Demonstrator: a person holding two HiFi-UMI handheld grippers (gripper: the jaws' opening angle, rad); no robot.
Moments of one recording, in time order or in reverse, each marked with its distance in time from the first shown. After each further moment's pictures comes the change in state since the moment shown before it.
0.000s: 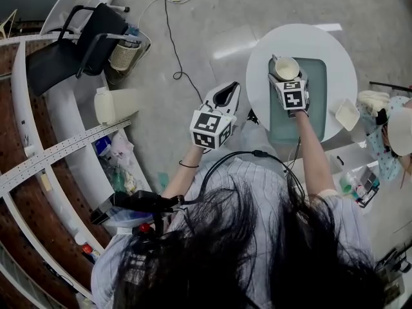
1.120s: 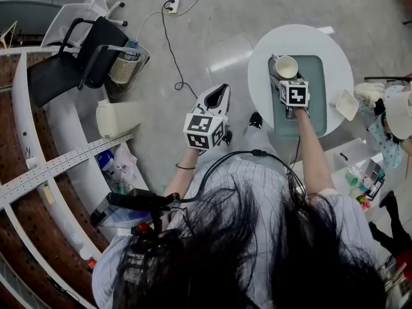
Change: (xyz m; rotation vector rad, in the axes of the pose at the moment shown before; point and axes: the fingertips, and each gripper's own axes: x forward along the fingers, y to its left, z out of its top) left arm -0.045 0.031 0.004 0.022 -0.033 0.016; right arm -0.024 0.006 -0.013 0.254 0.041 -0.064
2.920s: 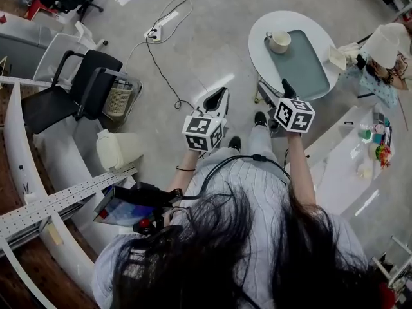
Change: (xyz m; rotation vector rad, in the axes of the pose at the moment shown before) left arm -0.146 0.019 -0.032 0.097 -0.111 -0.277; right arm -0.193 0.206 -0.018 0.340 -0.485 -0.015
